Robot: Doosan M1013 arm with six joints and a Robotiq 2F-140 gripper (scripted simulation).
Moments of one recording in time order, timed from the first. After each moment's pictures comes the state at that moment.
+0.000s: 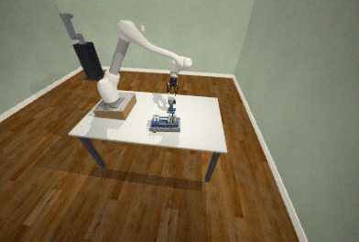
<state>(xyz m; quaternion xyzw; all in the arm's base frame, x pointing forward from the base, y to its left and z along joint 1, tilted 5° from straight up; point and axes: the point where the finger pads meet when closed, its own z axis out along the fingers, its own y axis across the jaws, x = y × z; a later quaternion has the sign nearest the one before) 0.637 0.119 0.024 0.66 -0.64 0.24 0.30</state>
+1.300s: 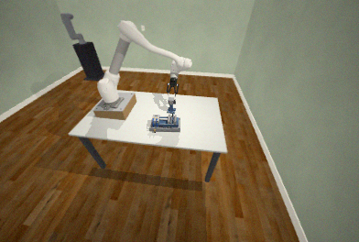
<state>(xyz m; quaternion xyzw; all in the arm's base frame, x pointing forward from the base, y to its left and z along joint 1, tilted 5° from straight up) 0.636 0.122 0.017 0.66 -0.64 0.24 0.30</state>
